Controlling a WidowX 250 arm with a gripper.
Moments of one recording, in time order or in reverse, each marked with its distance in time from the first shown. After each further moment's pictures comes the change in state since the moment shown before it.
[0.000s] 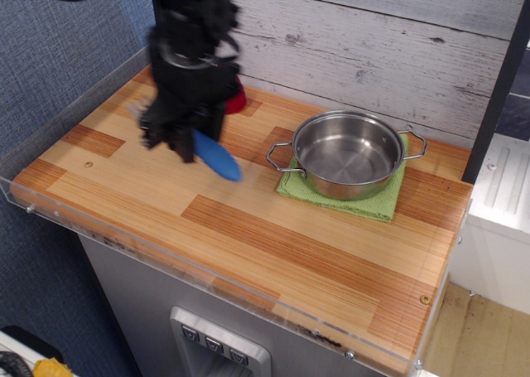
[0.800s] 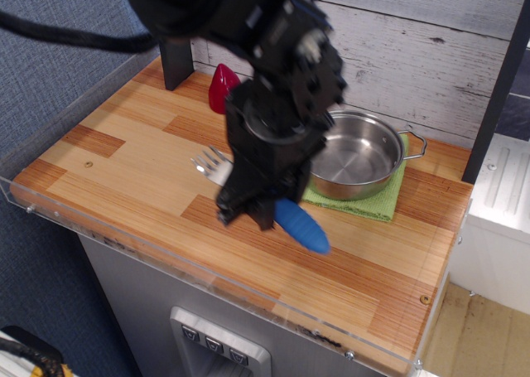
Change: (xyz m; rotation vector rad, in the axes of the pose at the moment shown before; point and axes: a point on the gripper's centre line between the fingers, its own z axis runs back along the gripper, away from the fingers) arm -0.100 0.001 0.024 -0.104 0.037 0.008
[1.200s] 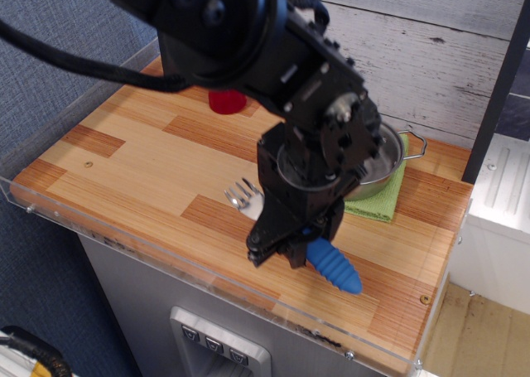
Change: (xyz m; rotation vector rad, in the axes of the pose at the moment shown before) arm -0.028 0.000 -0.013 -0.025 0.050 -0.029
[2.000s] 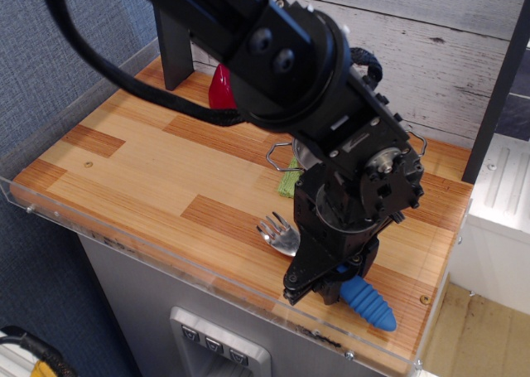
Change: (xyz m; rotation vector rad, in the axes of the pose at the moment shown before) arm -0.031 -0.003 -0.018 0.011 0.036 0.001
